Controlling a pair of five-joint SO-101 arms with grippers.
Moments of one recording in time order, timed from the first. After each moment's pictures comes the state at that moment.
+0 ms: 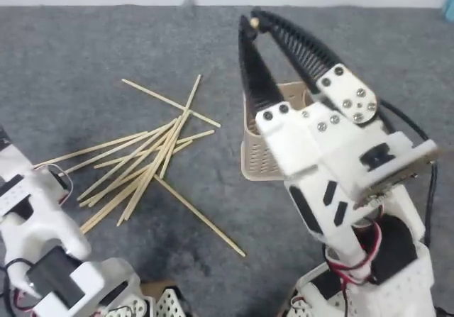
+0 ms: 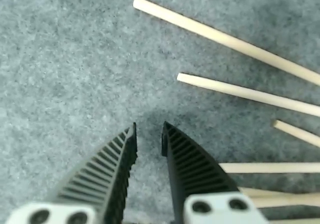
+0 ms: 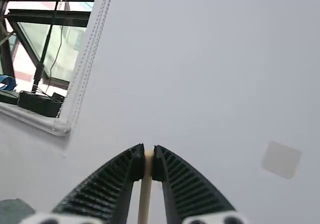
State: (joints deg) left arm -51.5 -7.8 48.9 43.2 1.8; right arm -34.6 -53.8 15.0 23.3 12.4
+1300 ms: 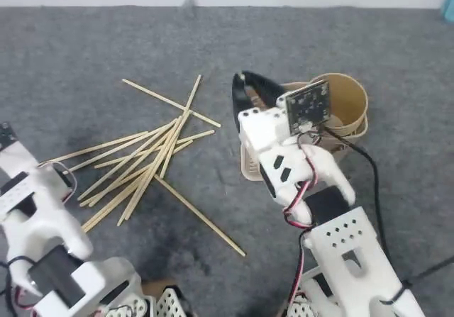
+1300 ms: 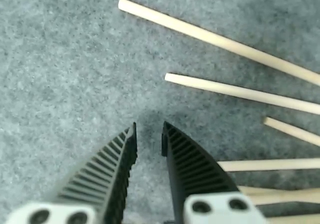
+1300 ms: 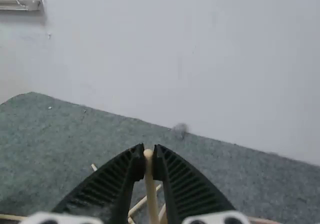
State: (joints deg) left arm -49.9 -7.8 48.9 43.2 1.5; right arm -30.2 -50.4 53.5 11.9 -3.4
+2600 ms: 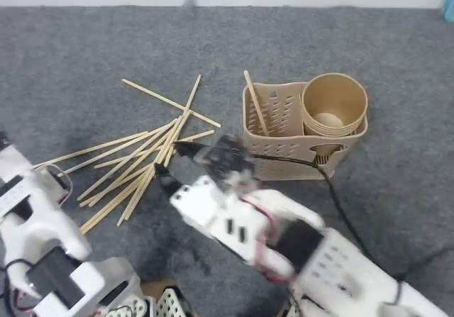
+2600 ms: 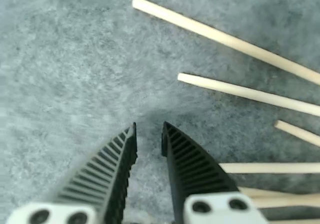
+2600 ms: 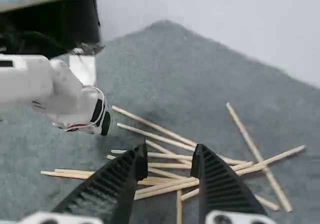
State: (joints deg) left arm -51.7 -7.7 48.9 43.2 2.9; right arm -58.8 -50.9 48.6 31.2 -6.5
